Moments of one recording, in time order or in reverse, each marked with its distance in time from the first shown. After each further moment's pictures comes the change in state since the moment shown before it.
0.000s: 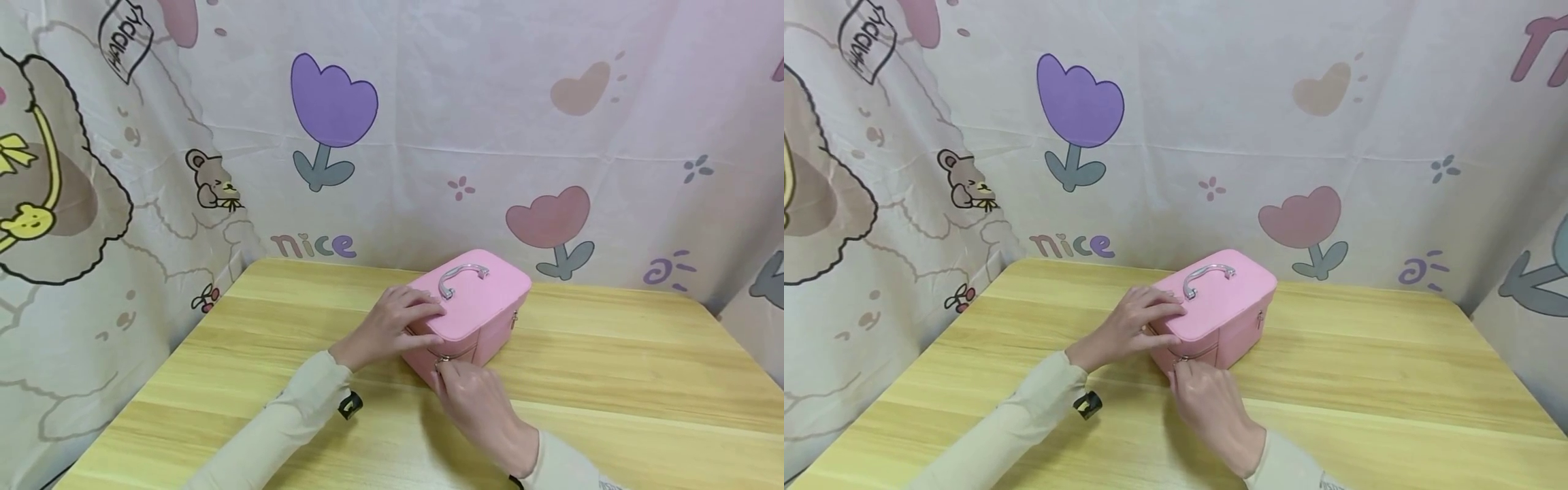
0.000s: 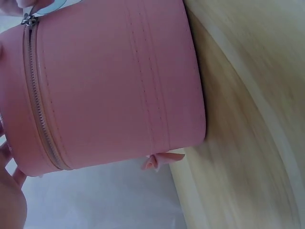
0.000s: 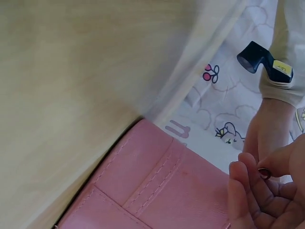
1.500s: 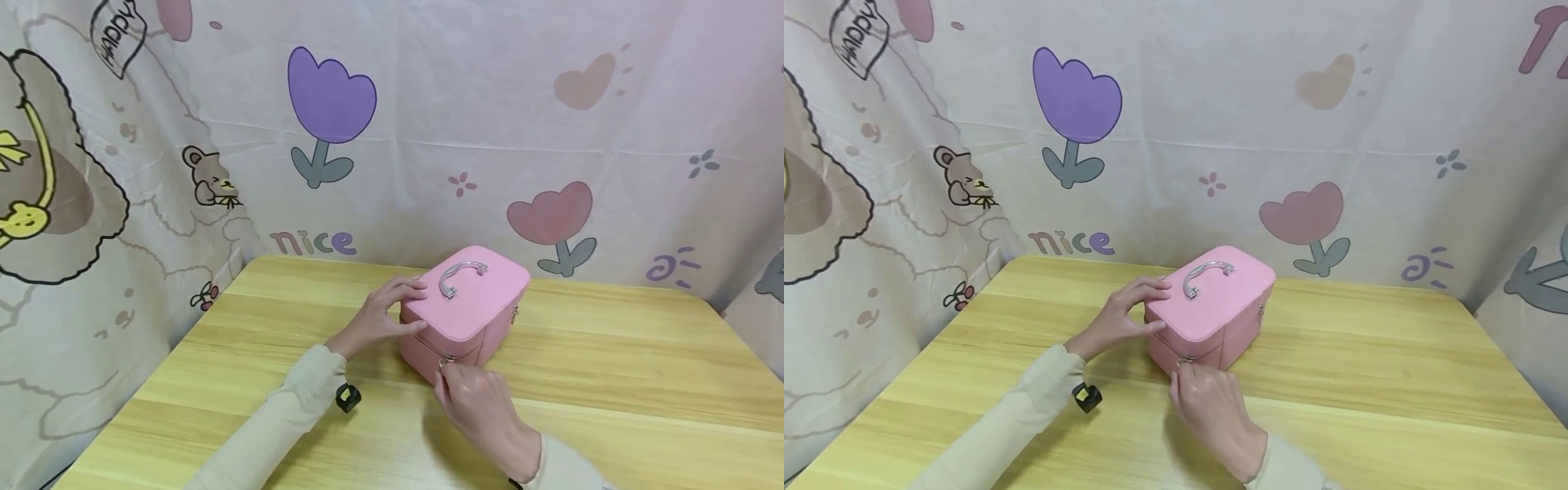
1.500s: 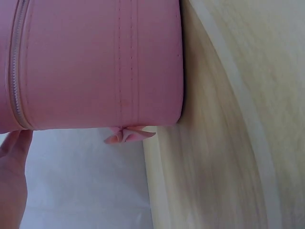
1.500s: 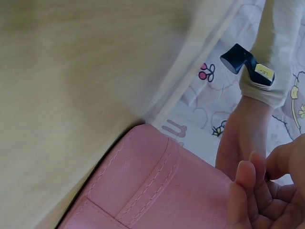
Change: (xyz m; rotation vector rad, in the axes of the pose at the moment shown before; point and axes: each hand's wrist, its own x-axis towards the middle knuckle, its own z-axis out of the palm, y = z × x) left_hand -0.012 -0.023 0.007 -0.404 0.075 -0.277; right_hand -0.005 0.000 0.002 -0.001 0.034 0.034
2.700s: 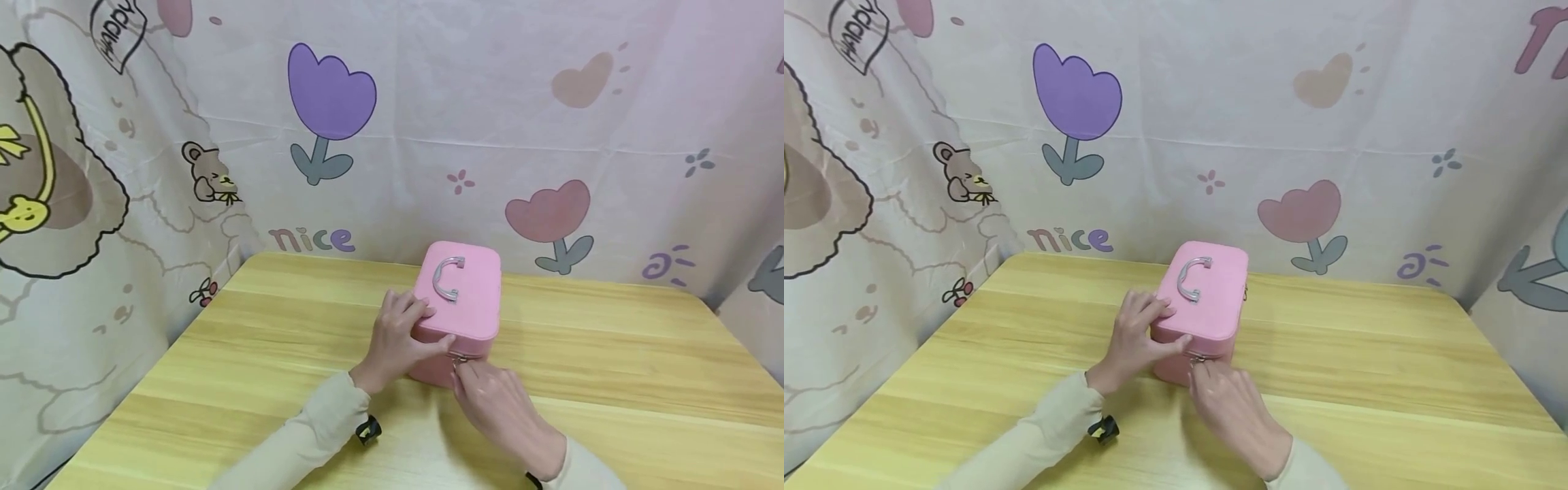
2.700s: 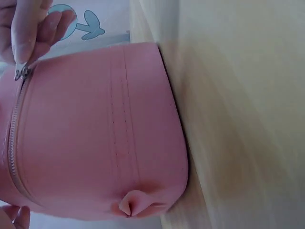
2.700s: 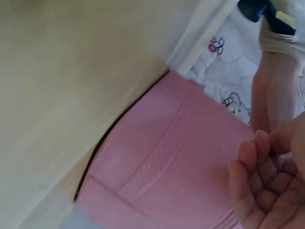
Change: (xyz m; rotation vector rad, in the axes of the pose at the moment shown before) left_hand -0.009 0.046 0.045 0.399 0.356 0.131; right_hand -0.009 0.017 -0.023 0.013 -0.109 -0.070
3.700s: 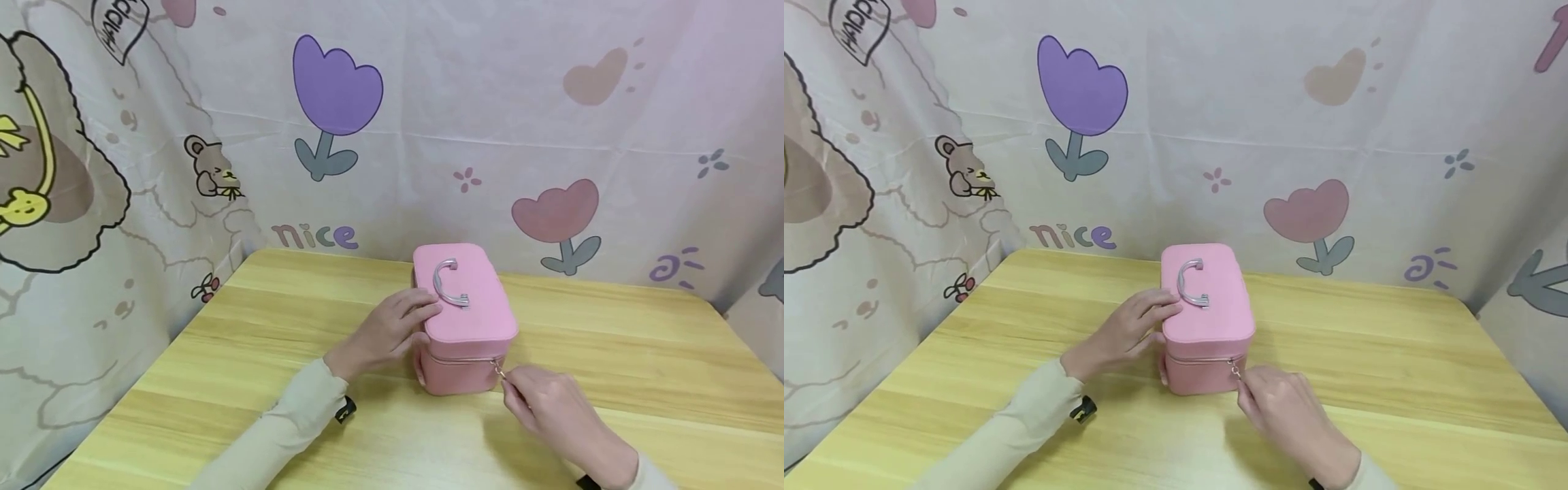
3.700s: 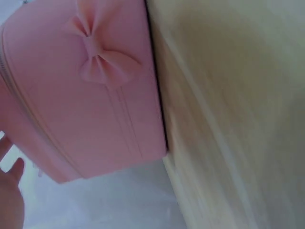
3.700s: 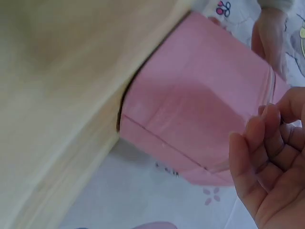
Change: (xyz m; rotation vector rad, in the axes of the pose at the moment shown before) left_hand 0.002 -0.046 -0.022 0.001 -0.335 0.392; right_hand -0.025 0.036 -0.034 0.124 -0.044 0.016
